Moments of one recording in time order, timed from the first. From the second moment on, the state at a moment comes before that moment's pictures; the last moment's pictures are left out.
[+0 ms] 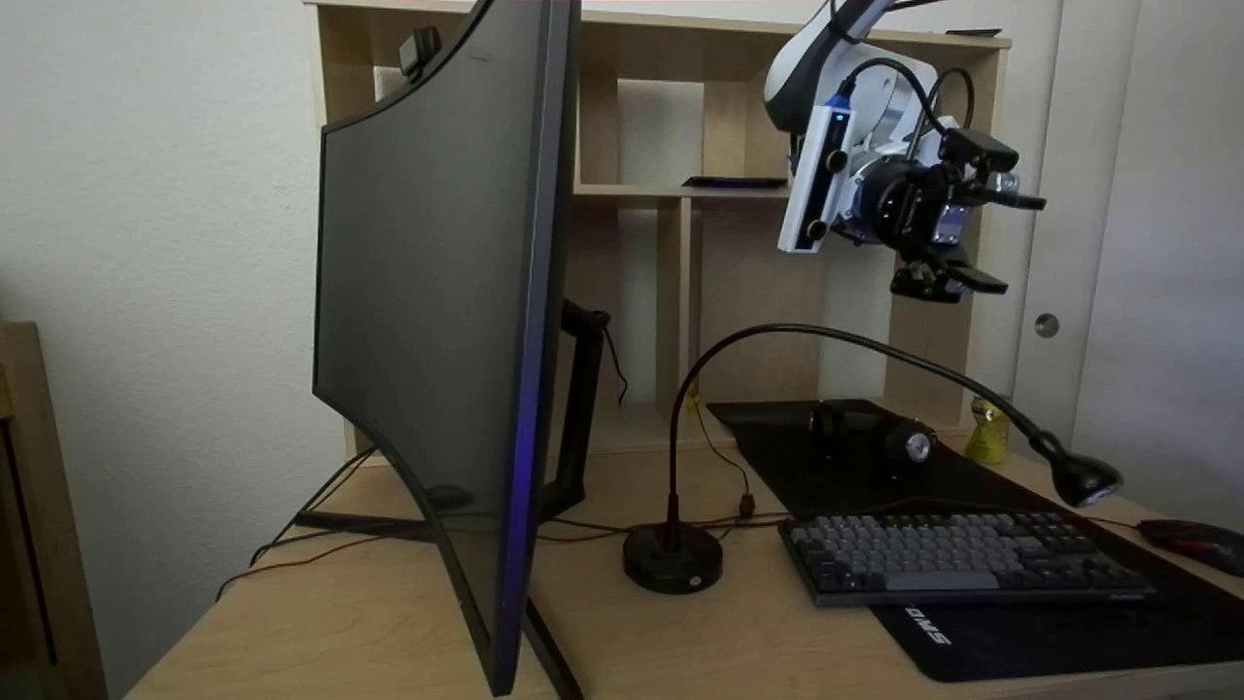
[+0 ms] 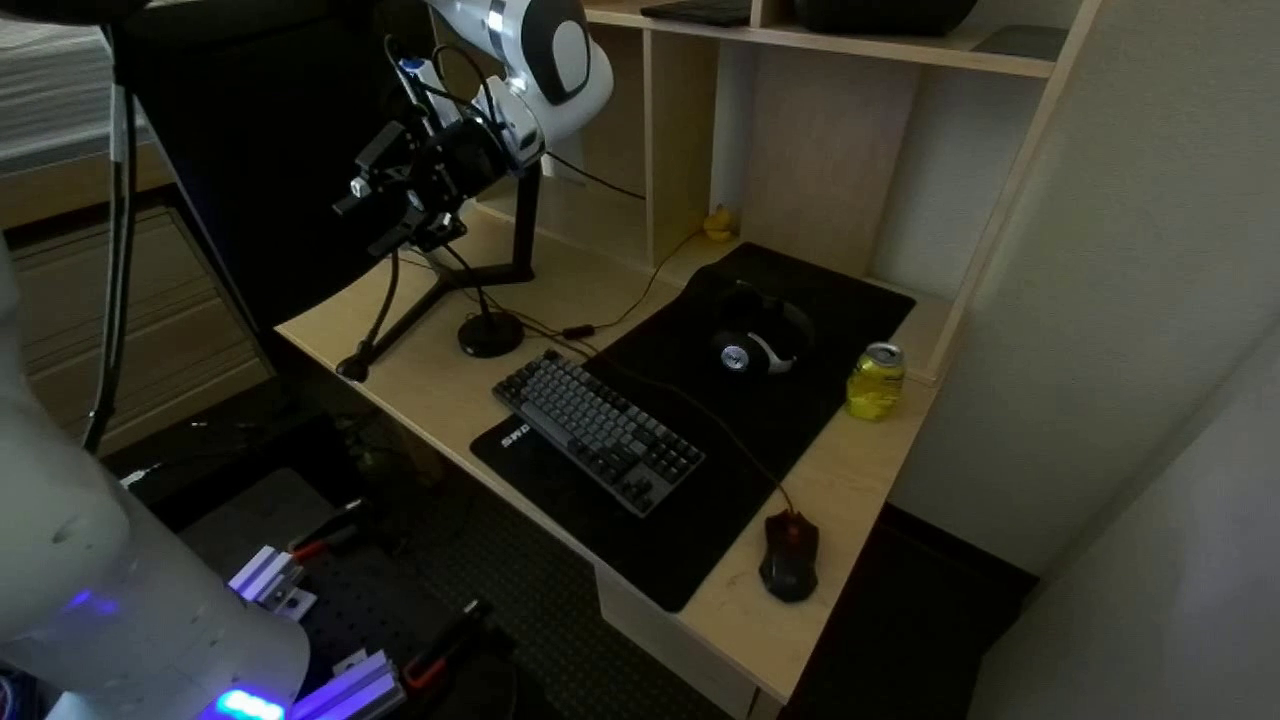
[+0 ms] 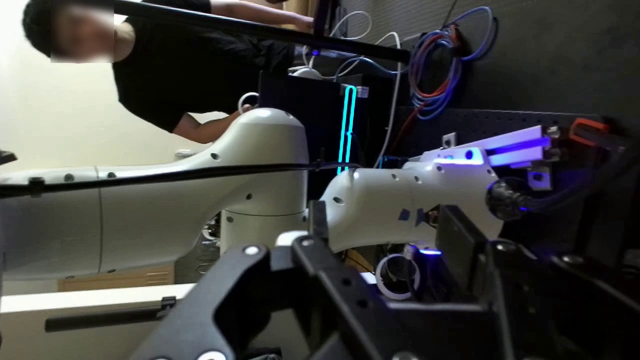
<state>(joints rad) 0.09 0.33 -0.05 -1.72 0.26 0.82 1.69</state>
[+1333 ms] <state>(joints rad) 0.10 0.31 -0.03 -1.76 0.18 1.08 1.45</state>
